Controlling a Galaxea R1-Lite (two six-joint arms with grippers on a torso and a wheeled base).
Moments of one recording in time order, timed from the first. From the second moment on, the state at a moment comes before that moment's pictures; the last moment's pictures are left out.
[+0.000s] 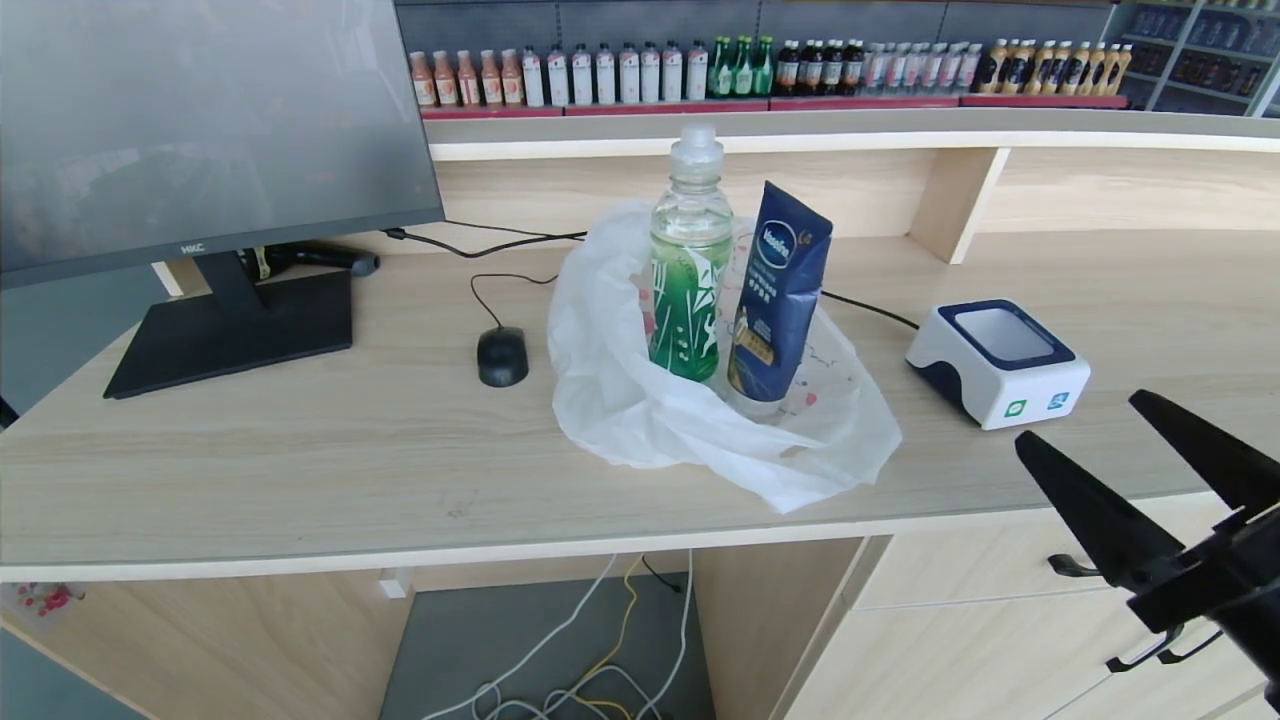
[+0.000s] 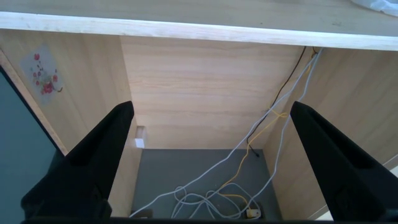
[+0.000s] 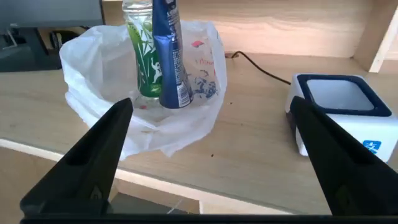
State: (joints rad) left arm 0.00 0.00 0.00 0.00 0.00 0.00; right arm 0.58 1.27 -0.02 -1.57 -0.23 -0.06
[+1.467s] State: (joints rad) left arm 0.00 0.00 0.00 0.00 0.00 0.00; right arm 0.44 0.06 -0.03 0.02 -0.03 -0.09
